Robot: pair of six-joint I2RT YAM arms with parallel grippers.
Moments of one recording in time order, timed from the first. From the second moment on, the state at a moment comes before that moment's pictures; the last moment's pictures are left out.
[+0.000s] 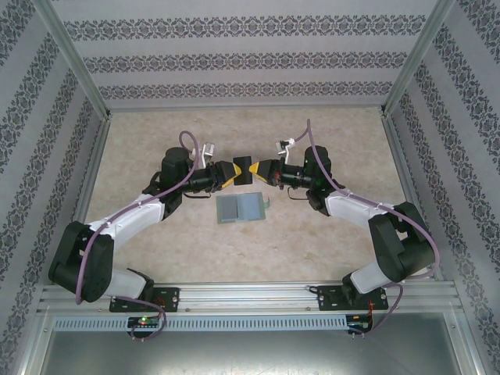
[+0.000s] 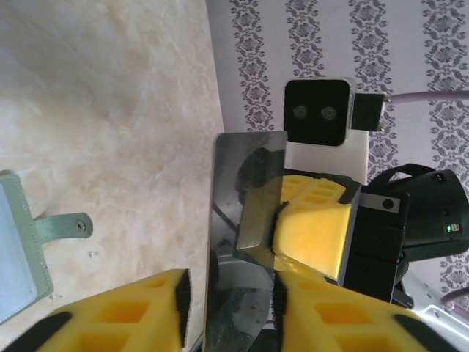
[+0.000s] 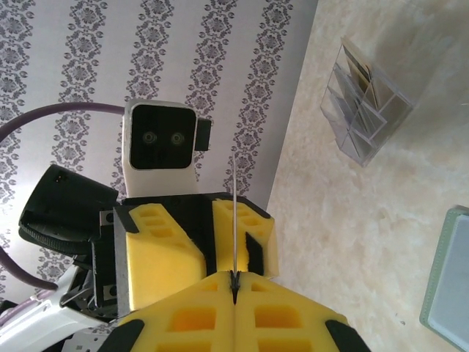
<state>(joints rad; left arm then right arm) -0.39 1.38 0.77 0.31 0.74 -1.09 0.41 1.52 0.75 0.62 -0.87 1.19</state>
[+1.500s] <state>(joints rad) -0.36 1.65 1.37 -0.87 -0.50 -1.12 0.45 1.37 0.76 -0.15 -0.19 0.46</state>
